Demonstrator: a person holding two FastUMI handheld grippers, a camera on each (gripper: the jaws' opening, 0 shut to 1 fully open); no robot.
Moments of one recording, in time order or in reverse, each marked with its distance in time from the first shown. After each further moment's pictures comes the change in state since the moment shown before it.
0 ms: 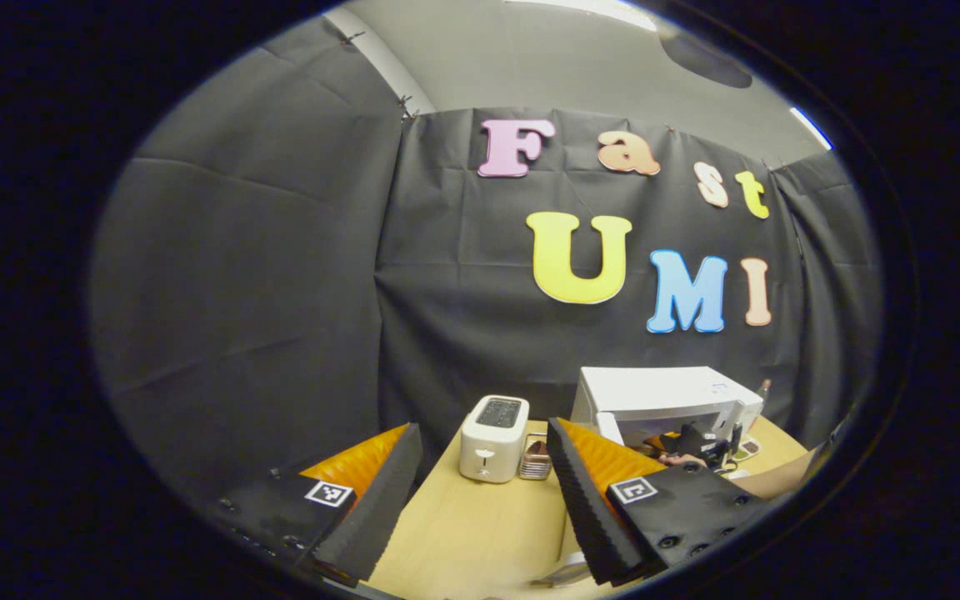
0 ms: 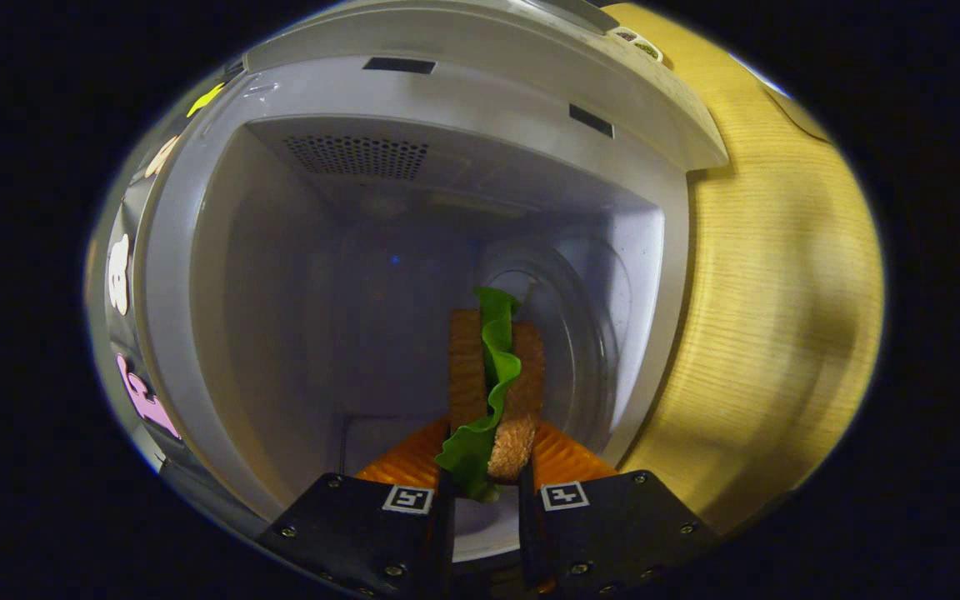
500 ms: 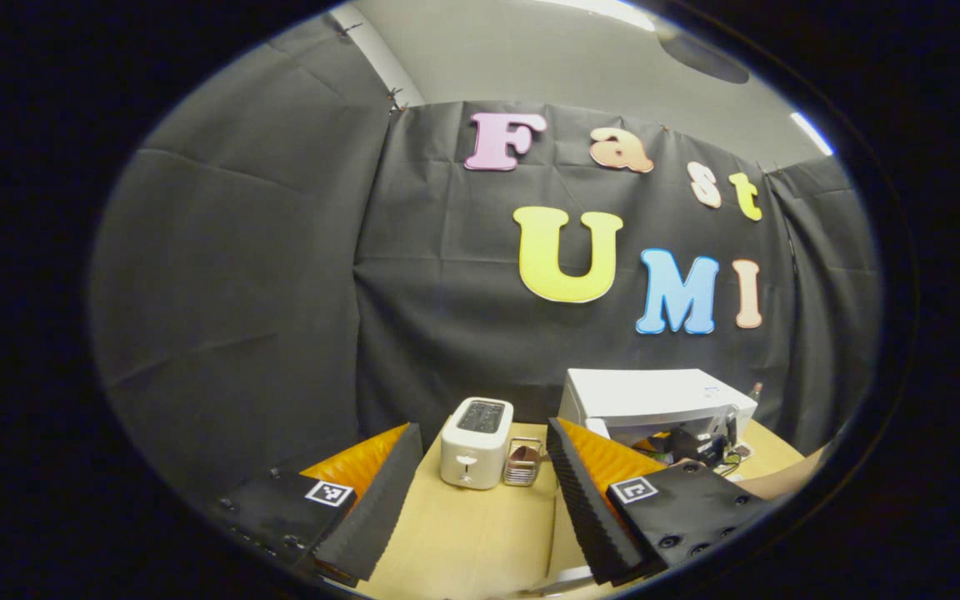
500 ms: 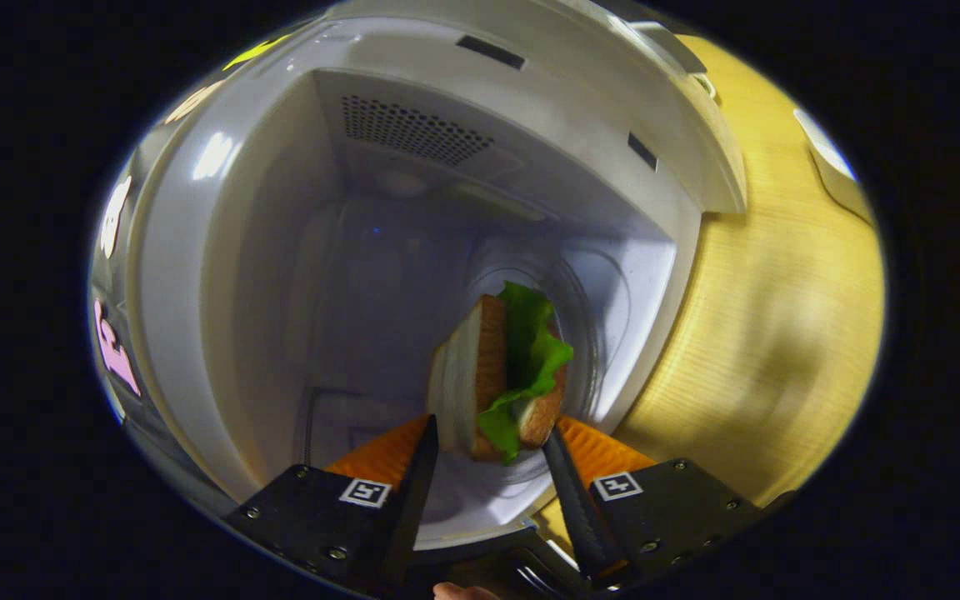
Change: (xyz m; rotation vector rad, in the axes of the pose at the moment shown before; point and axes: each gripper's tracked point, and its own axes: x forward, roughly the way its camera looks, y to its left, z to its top) left arm 0.038 -0.032 0.003 -0.017 -0.012 -0.087; right arm -0.033 -0.014 0.008 -0.229 0.068 -0.133
